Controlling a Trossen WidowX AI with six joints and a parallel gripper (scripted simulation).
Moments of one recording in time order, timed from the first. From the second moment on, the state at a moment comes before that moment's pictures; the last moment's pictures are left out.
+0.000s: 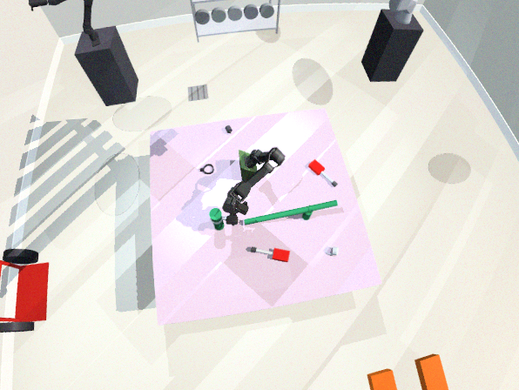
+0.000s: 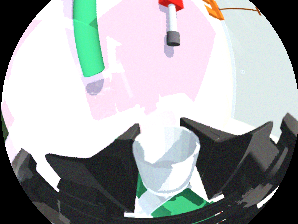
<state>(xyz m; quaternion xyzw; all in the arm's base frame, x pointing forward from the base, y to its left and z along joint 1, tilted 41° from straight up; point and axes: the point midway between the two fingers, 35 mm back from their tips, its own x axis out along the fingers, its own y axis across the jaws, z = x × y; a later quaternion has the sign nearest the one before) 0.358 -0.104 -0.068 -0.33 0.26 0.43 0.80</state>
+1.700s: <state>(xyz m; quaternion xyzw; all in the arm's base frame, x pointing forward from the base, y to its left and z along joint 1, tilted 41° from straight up) 0.345 -0.103 -0.067 -0.36 0.21 0.46 0.79</state>
